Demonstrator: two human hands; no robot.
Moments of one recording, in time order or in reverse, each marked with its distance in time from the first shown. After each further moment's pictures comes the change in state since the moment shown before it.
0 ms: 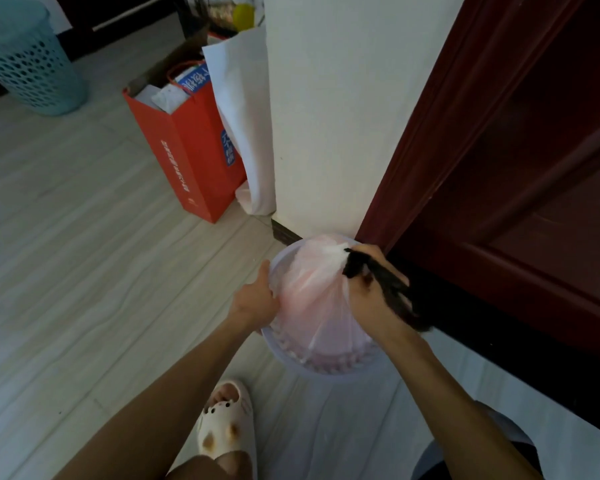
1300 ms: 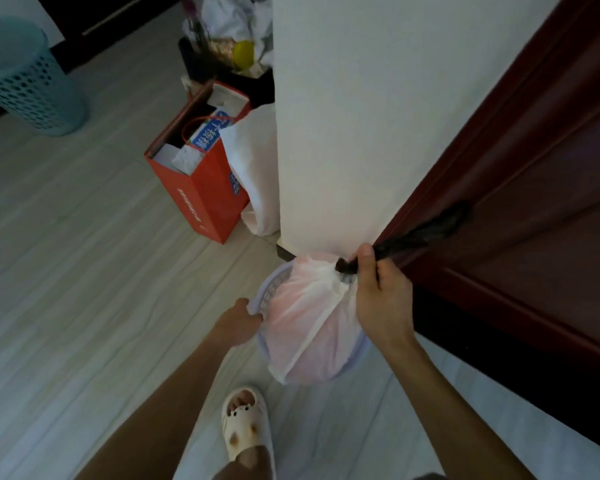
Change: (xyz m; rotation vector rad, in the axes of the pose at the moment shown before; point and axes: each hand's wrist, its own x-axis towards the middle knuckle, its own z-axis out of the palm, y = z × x) left_hand -0.011 0.001 -0.102 -0.097 -0.207 -0.247; right_hand 0.046 -0.169 -0.099 0.214 0.197 0.190
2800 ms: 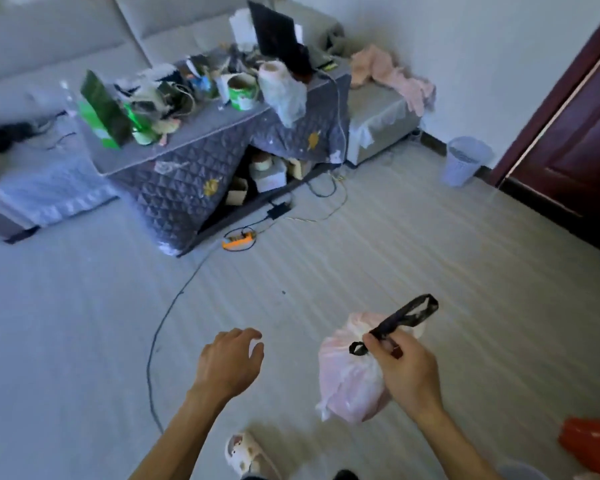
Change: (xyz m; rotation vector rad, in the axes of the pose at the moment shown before) left_hand -0.972 -0.137 0.199 -0.745 0.869 -1.088; right_hand -0.505 -0.382 -0.292 -0.264 -1.729 -0.943
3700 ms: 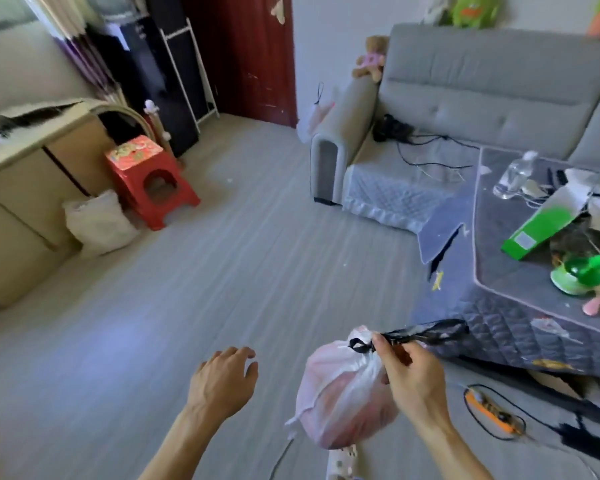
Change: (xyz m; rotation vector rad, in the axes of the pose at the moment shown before) left_hand 0.043 -0.680 -0.166 -0.363 0.186 -1.002; right_hand 0.045 -0.517 0.714 -0.051 -0.823 -0.585
